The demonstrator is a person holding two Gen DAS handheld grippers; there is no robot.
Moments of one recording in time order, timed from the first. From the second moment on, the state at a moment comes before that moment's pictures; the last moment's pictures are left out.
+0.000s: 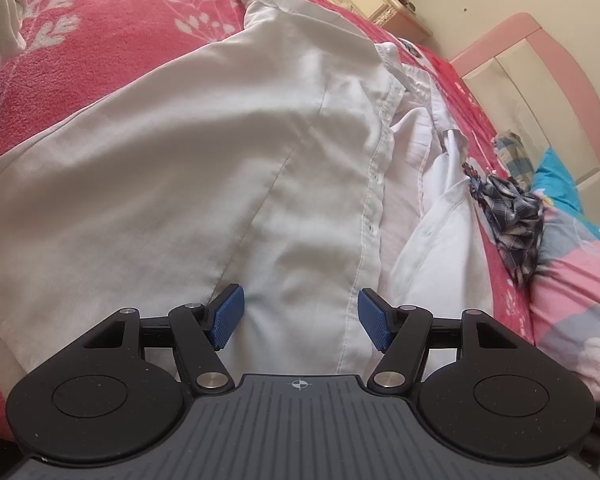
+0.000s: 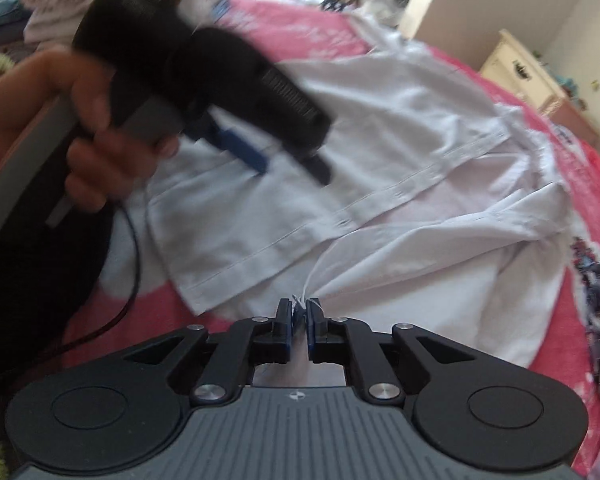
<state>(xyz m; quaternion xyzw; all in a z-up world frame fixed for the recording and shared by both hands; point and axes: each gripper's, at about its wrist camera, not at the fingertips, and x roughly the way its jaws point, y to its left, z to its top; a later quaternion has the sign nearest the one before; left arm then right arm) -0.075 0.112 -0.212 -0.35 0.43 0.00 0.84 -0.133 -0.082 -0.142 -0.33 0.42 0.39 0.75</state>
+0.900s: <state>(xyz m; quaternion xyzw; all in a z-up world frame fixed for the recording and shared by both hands) -0.066 0.057 -0.215 -0.24 0.48 -0.09 0.84 0.004 -0.248 -0.177 0.04 0.56 0.14 0.82</state>
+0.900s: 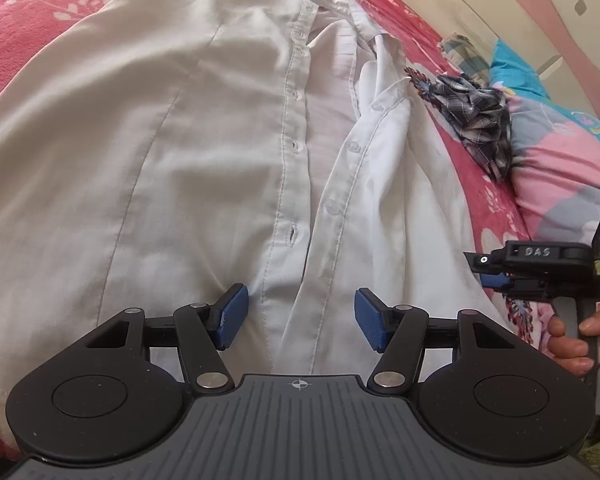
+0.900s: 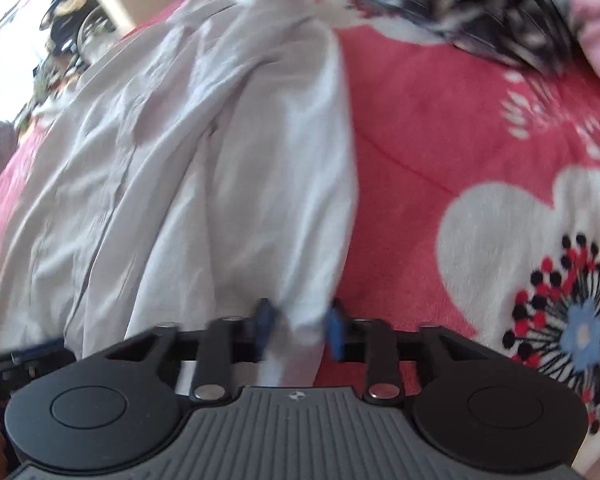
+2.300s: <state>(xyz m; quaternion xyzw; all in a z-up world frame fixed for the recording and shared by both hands) 0.052 0.021 -0.224 -0.26 0.38 -0.15 0.88 0.291 -0.196 -0.120 0.00 0.46 0.14 0.88</state>
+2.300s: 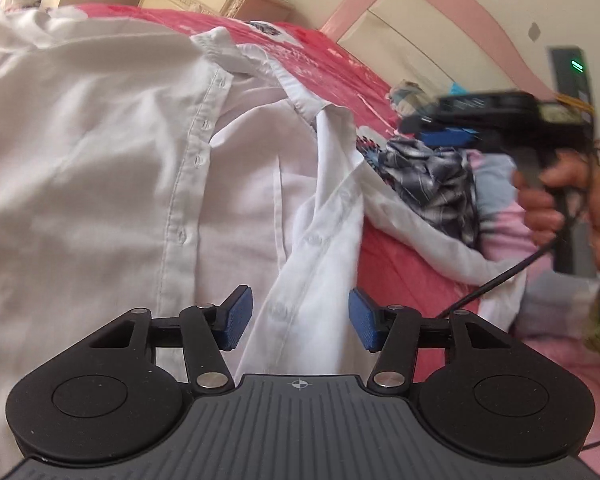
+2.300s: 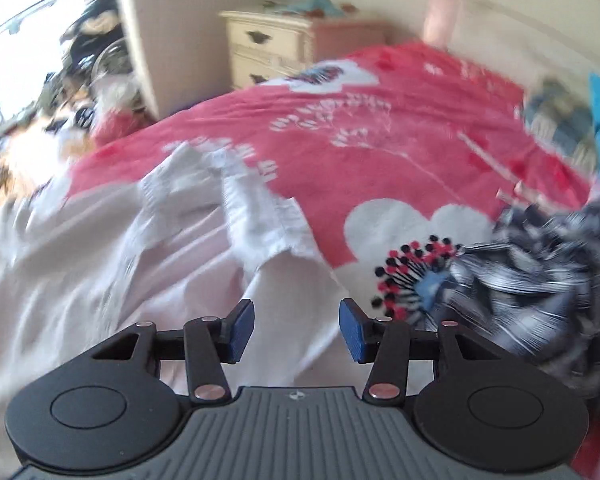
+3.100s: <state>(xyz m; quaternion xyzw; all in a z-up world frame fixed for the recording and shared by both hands) 0.060 0.041 -0.253 -0.34 0.37 -0.21 0.84 0.339 -0.145 -0.126 -0.13 0.39 0.21 0.89</state>
